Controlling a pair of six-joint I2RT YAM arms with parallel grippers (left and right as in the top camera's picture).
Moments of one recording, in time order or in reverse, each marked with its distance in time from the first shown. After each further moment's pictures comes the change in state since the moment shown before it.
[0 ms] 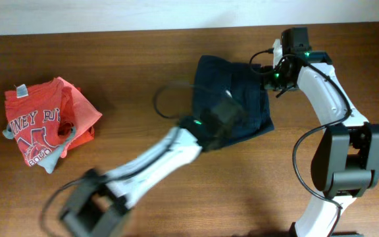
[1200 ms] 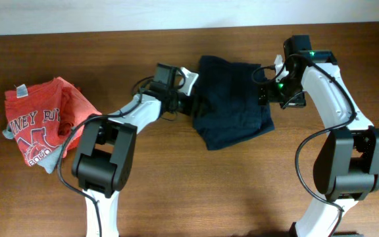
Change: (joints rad) left arm 0.430 0.388 0.031 0.412 0.959 -0.035; right arm -0.017 -0.022 0.003 -0.266 -0.046 0.011
